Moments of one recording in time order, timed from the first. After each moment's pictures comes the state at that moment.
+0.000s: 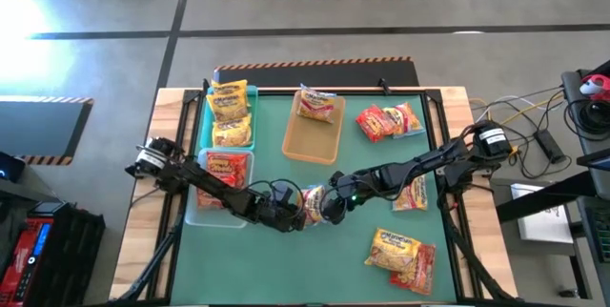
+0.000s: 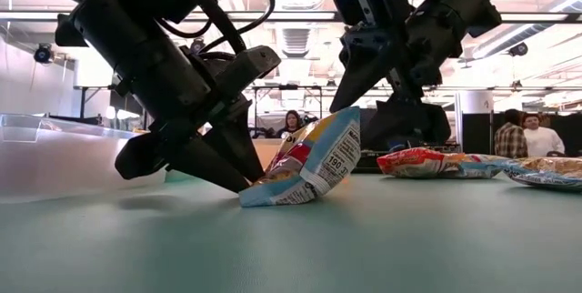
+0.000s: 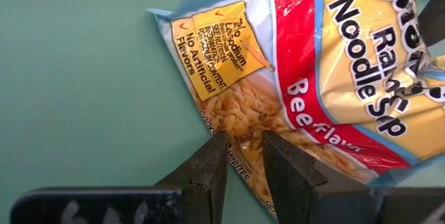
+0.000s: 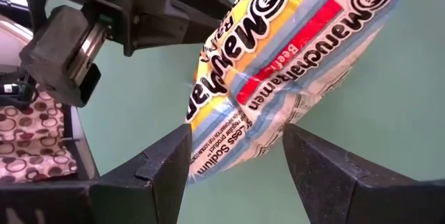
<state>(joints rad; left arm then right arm) -0.36 1.86 0.90 0.02 -0.45 -1.35 0.19 1.67 0.86 0.06 -0.11 1.05</state>
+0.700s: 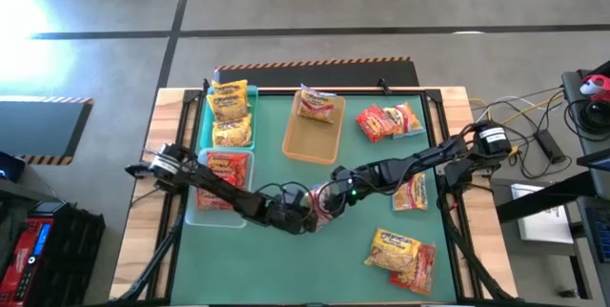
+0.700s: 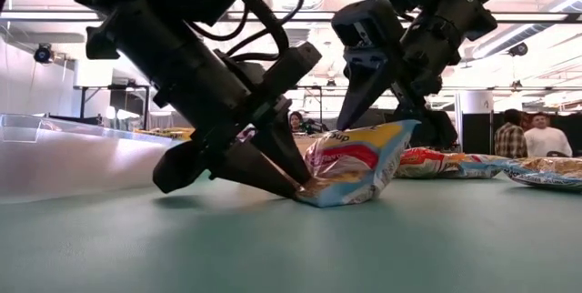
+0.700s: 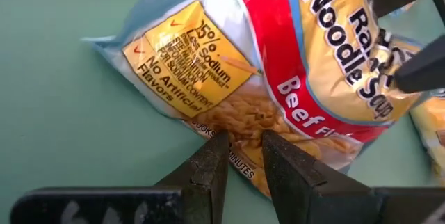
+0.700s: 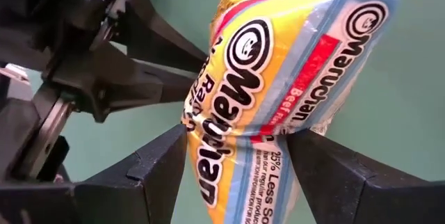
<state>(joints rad) -0.36 2.01 1.01 0.12 -0.45 -1.35 0.15 1.66 0.86 -0.03 -0.10 1.09</state>
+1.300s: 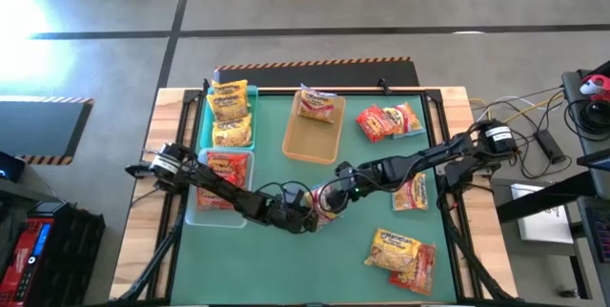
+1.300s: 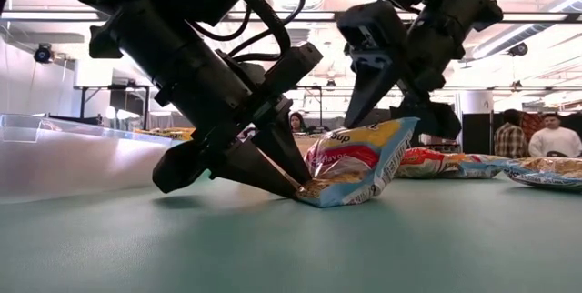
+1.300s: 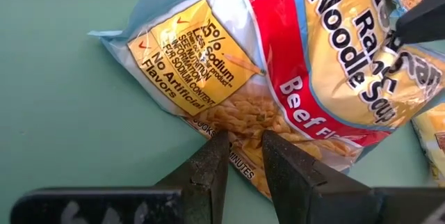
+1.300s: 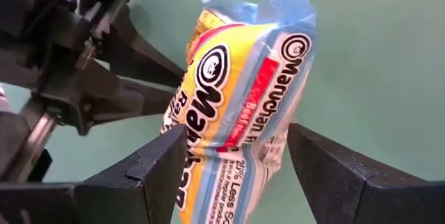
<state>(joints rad) -0.36 2.01 1.01 0.10 -0.43 -1.36 0.14 1.61 0.86 -0.12 -0.02 1.07</state>
